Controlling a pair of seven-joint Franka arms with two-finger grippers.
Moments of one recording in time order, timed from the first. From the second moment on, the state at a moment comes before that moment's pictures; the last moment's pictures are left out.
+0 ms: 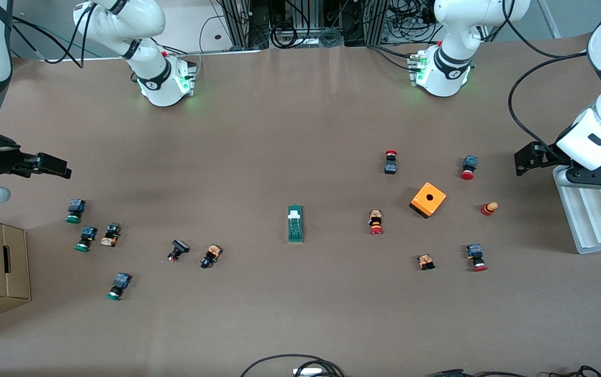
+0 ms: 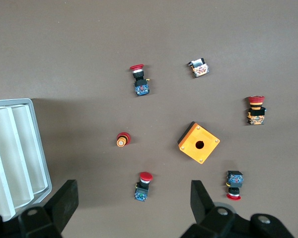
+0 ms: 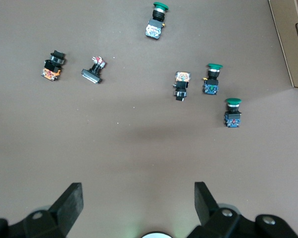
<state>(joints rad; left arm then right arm) -0.05 -0.01 0.00 -1.74 0.04 1.73 0.07 0.02 0.03 -0.09 -1.64 0.02 1.54 0.02</state>
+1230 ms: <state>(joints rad) -0.05 -0.01 -0.01 -1.73 0.04 1.73 0.07 0.05 0.04 -0.09 -1.64 0.02 1.54 -0.05</state>
